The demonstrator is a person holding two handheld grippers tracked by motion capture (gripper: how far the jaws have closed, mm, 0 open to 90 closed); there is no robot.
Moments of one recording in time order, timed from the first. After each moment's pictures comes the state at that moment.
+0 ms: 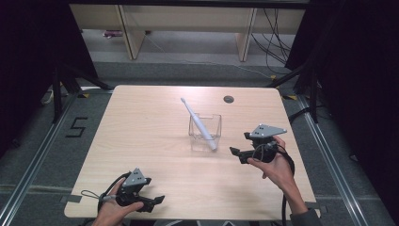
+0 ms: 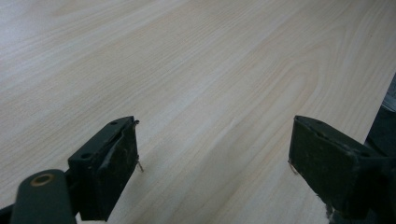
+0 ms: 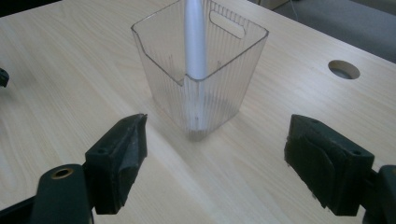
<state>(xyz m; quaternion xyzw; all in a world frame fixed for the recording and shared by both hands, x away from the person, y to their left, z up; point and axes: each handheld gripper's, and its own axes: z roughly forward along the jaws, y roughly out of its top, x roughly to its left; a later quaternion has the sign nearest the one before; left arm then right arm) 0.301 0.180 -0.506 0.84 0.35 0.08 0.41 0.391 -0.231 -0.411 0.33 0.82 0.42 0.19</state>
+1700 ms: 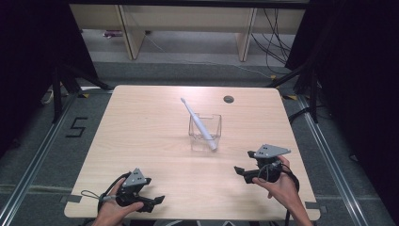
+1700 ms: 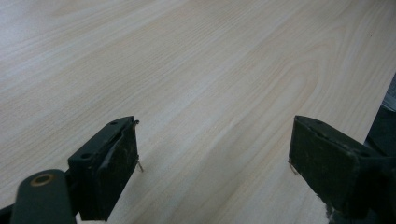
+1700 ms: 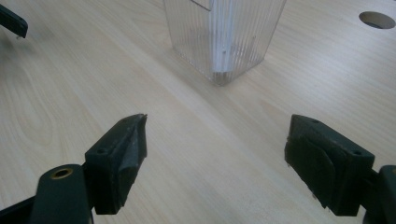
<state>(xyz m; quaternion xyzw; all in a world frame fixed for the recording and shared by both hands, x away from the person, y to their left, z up) 0.301 0.181 -0.506 0.84 0.34 0.08 0.41 0.352 -0.246 -0.449 0.34 0.83 0.40 0.15</state>
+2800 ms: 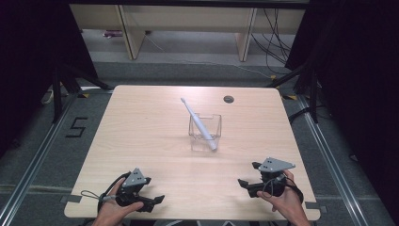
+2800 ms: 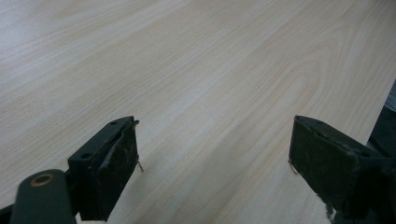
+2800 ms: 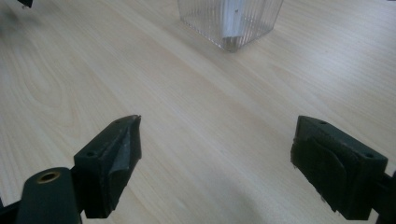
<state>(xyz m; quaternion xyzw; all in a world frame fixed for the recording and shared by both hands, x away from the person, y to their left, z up) 0.301 0.182 -0.505 0.84 0.34 0.08 0.41 0.324 -0.259 -0.472 0.34 0.83 0.41 0.15</state>
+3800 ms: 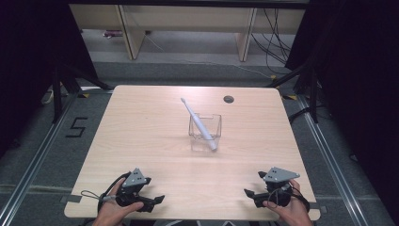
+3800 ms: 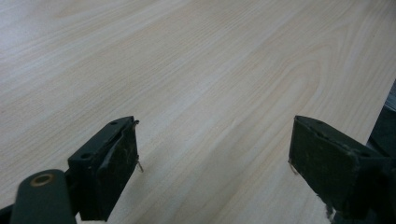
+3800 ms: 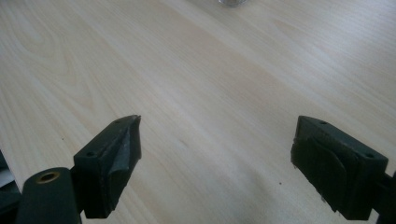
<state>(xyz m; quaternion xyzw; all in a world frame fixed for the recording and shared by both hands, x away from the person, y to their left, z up) 0.301 0.181 -0.505 0.84 0.34 0.08 0.41 0.305 -0.276 -0.488 0.35 0.85 0.37 0.15</state>
